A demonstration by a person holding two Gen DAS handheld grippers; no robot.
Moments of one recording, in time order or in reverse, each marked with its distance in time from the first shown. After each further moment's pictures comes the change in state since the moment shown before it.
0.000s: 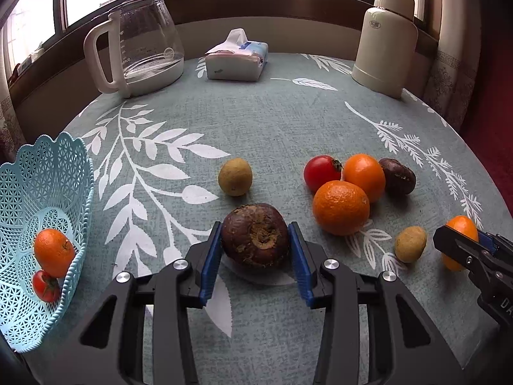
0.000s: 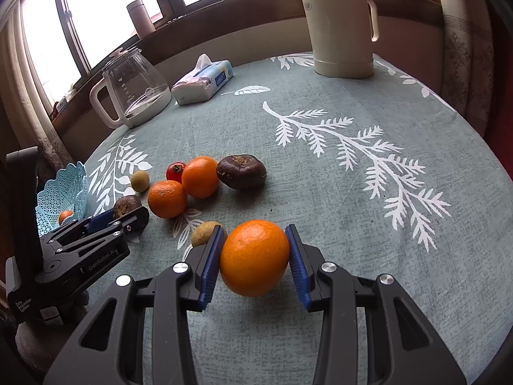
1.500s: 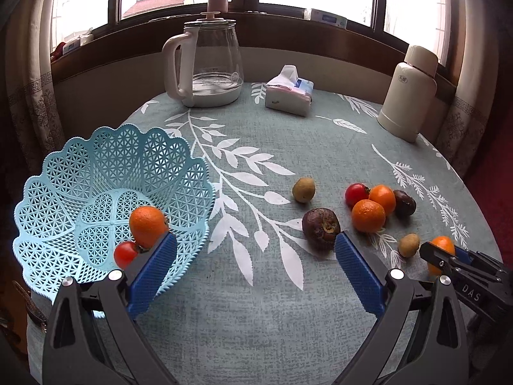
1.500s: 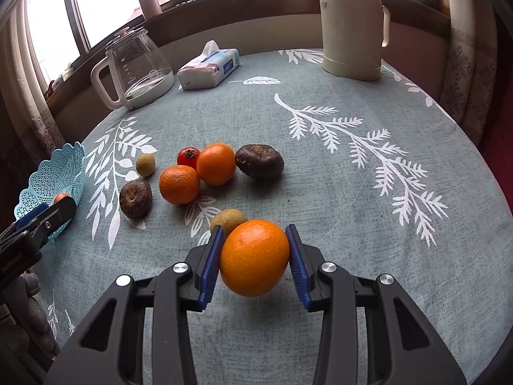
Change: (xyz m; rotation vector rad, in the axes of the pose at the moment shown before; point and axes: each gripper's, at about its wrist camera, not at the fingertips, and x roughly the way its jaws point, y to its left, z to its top) left arm -0.069 0.059 -0.014 -0.132 -0.092 0.049; right arm -0.003 0.024 0.001 -0.062 0.044 -0.065
